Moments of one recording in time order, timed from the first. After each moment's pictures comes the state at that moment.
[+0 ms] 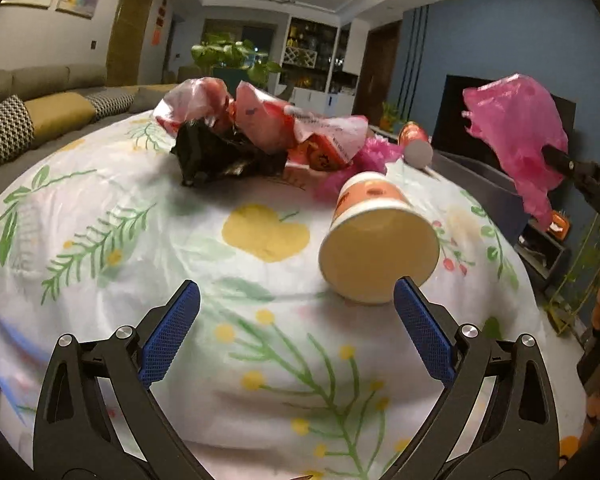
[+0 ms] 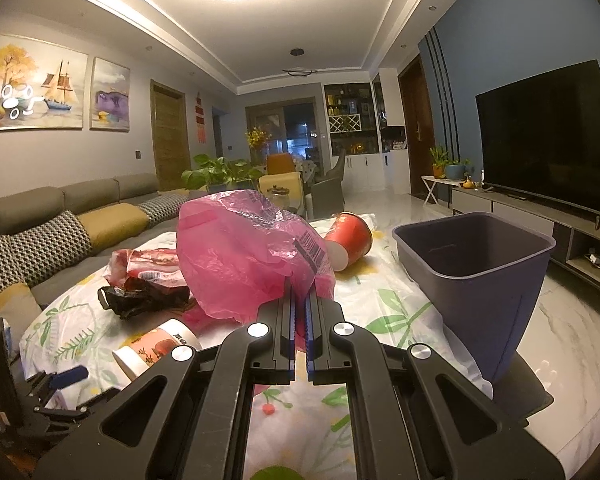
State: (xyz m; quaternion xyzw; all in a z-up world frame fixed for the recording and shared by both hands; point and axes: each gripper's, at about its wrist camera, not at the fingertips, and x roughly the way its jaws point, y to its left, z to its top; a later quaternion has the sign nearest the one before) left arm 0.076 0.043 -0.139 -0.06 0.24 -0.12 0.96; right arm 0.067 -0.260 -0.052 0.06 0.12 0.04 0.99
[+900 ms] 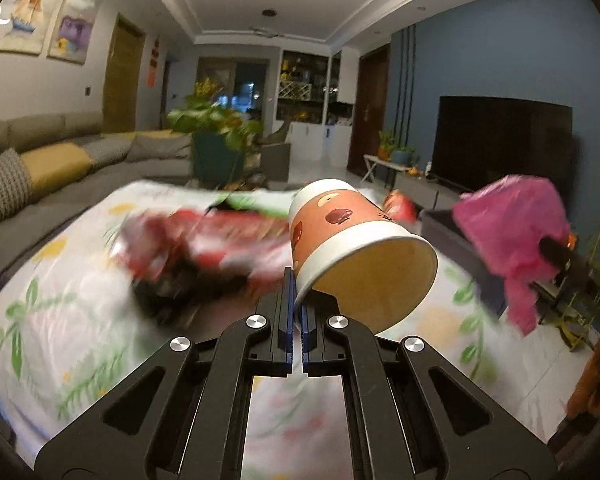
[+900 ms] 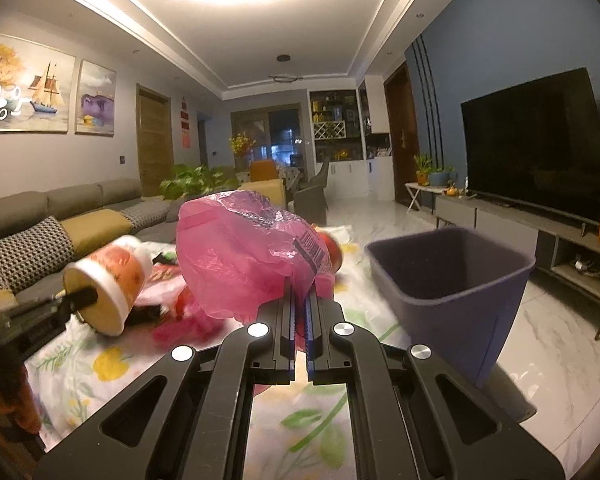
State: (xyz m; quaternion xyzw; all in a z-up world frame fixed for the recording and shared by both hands) left arm 0.113 -0.015 -0.043 -0.02 0.18 -0.12 0.98; right arm 0.077 -0.280 -0.037 0.05 0.10 0.01 0.99
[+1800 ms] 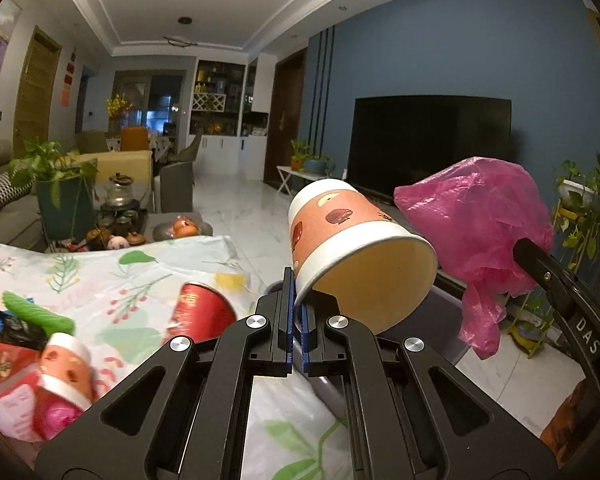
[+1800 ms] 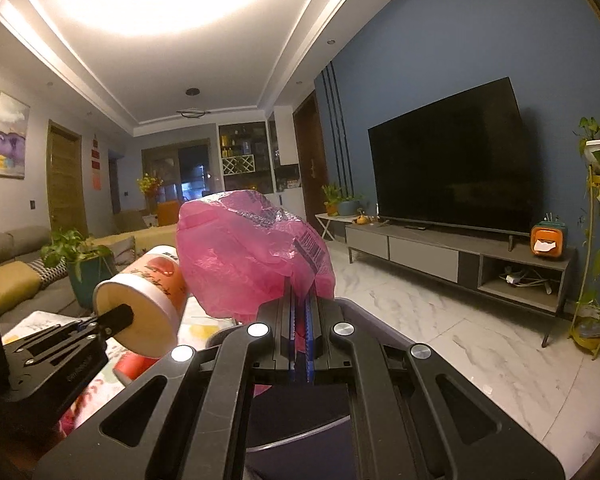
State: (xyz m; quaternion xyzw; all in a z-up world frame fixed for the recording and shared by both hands) left arm 0.249 -0.254 -0.008 -0.01 0.16 -0.26 0.95; right arm 0.149 -0.415 -0.009 0.08 0.05 -0.16 0.98
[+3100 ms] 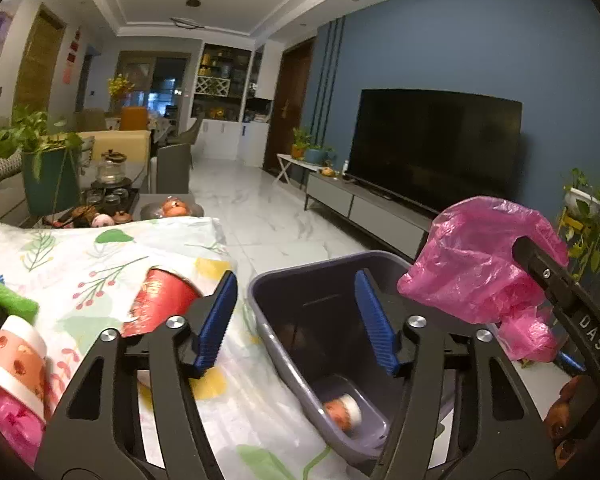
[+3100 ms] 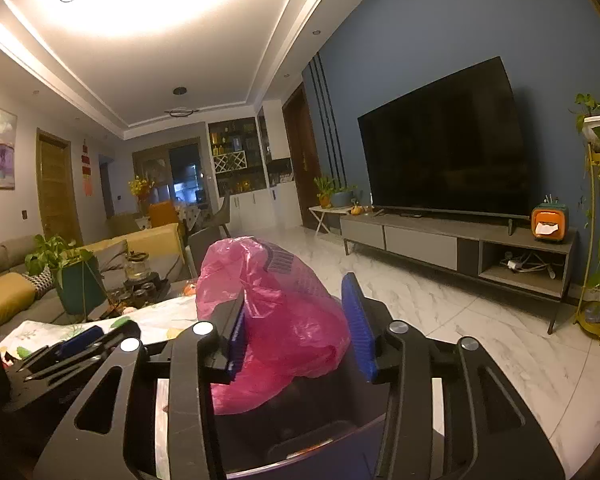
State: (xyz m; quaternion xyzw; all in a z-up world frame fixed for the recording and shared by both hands) left arm 0.287 -0.266 -0.036 -0.04 0.18 -0.26 0.95; right arm 0.177 -0.445 -0.014 0.11 0.06 -0.16 0.98
